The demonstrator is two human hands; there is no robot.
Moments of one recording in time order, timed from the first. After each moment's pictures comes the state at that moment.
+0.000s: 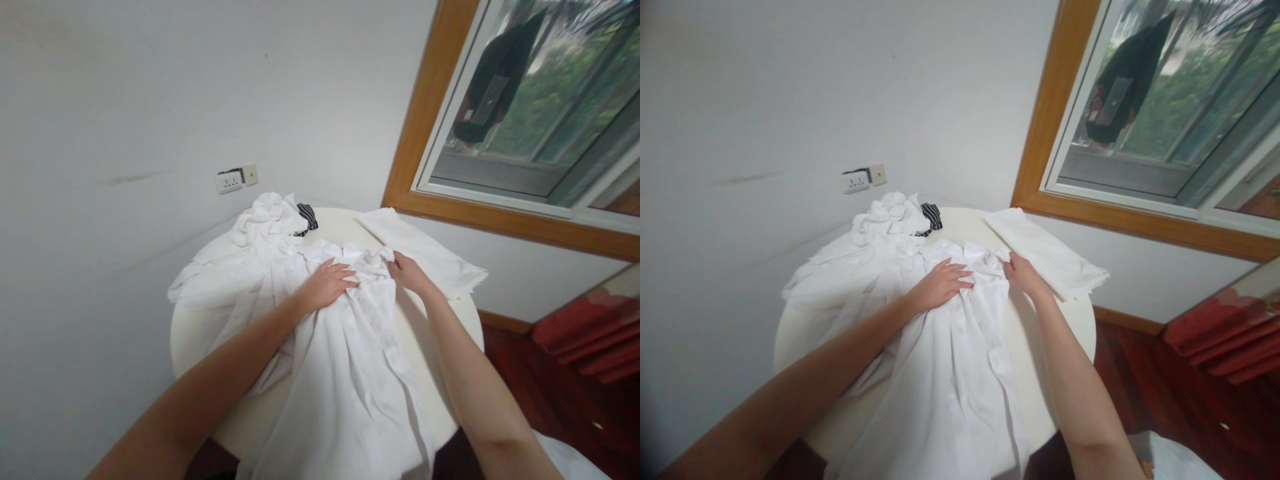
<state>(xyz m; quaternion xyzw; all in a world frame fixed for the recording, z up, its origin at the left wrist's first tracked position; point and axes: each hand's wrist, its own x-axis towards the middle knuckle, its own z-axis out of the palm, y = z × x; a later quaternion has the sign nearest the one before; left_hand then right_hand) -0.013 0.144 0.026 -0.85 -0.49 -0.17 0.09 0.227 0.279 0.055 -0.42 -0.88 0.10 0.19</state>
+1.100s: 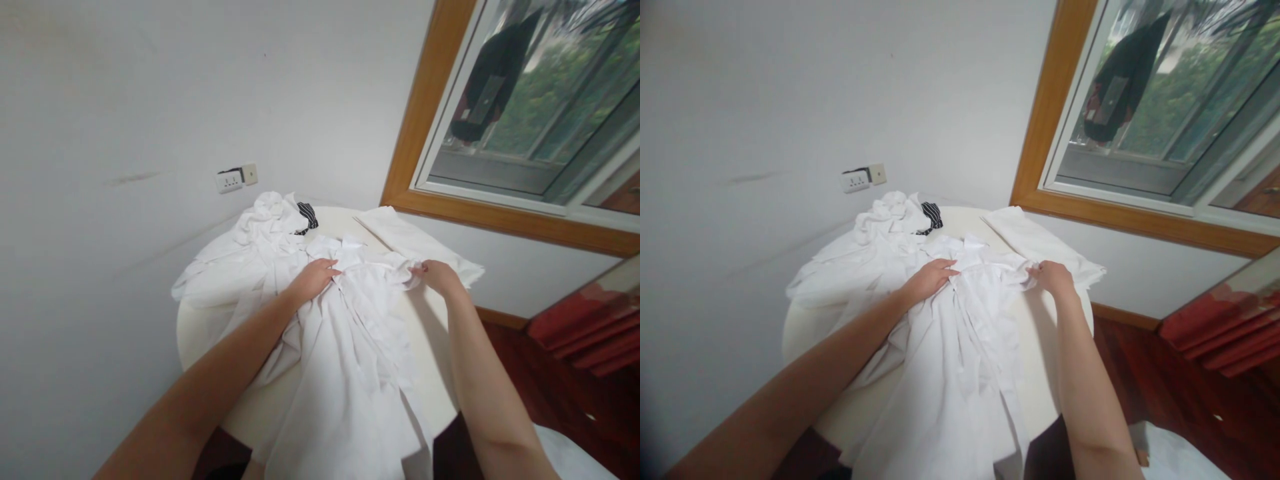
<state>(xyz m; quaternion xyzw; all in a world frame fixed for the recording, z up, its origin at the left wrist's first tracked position) -0.041 0.155 0.010 -0.80 -0.56 -0.20 0.09 0.288 0.280 0.065 -0.59 -0.80 0.04 0.11</state>
